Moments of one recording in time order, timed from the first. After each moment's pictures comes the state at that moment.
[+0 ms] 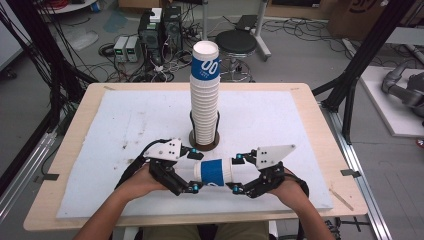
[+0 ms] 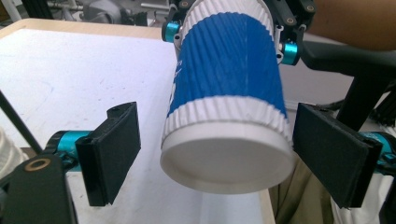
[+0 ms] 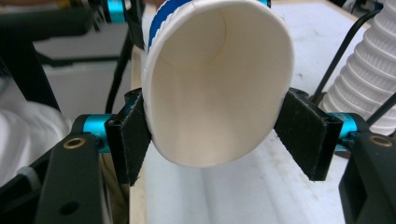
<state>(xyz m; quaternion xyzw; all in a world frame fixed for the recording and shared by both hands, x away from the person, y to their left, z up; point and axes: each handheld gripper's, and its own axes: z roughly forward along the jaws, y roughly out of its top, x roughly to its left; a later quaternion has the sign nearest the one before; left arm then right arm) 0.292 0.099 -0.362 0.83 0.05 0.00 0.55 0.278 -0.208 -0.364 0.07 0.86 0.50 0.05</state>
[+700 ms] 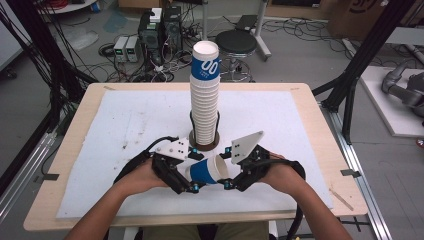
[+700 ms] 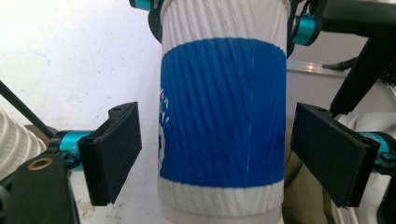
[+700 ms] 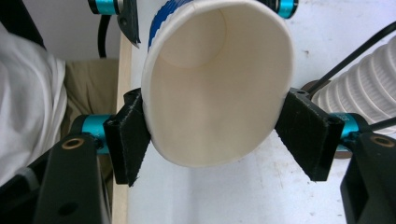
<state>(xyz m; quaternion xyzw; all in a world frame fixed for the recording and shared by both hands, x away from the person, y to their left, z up) 0.296 0.086 -0.353 0.88 0.04 0.00 0.47 0.289 -0.160 -0.323 0.00 0.94 0.34 0.08</state>
